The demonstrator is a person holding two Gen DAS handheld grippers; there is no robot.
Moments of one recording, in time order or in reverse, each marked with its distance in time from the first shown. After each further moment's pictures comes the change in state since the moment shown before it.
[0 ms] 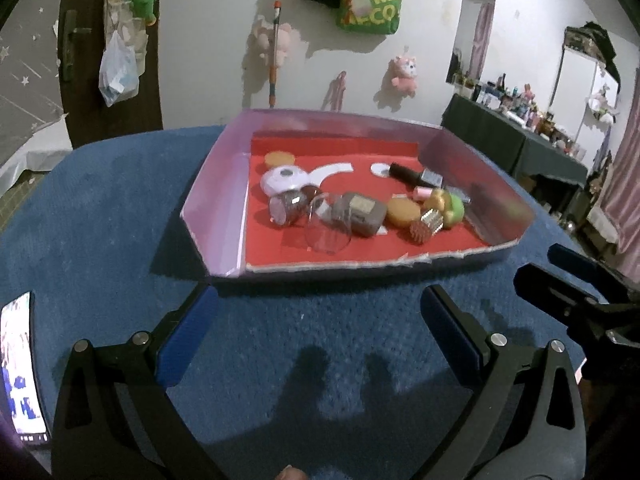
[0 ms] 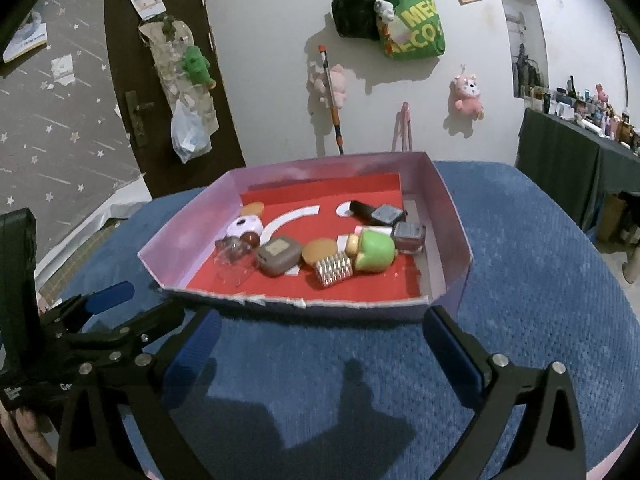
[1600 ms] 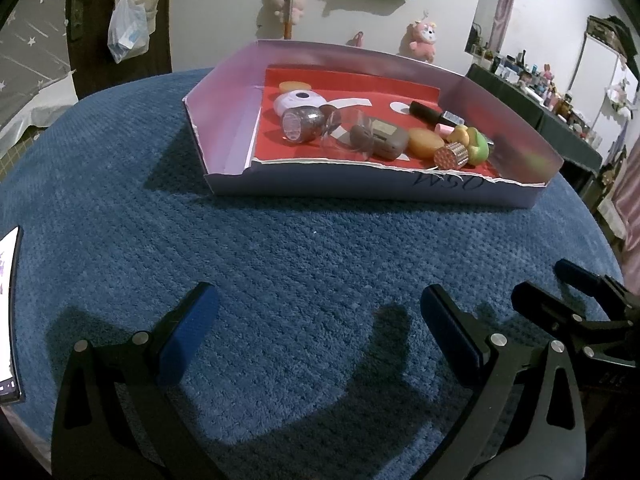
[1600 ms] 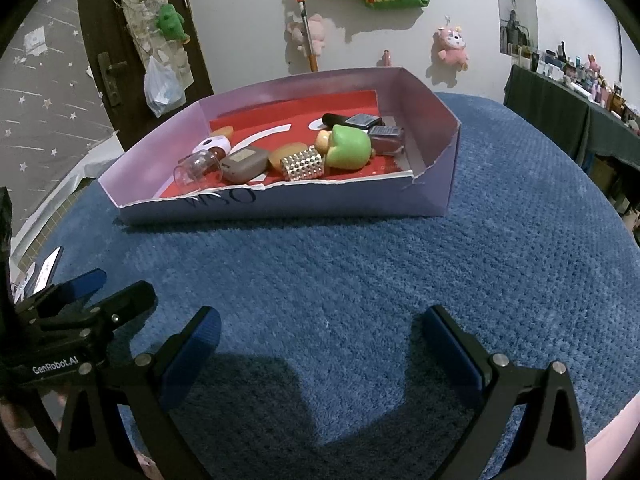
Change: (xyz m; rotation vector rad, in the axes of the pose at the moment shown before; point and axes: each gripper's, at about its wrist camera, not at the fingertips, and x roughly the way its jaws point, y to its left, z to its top) left arm 0.019 0.005 -0.037 -0.049 0.138 0.027; right arm 0.024 -0.013 -0.053 0.031 0.174 -0.072
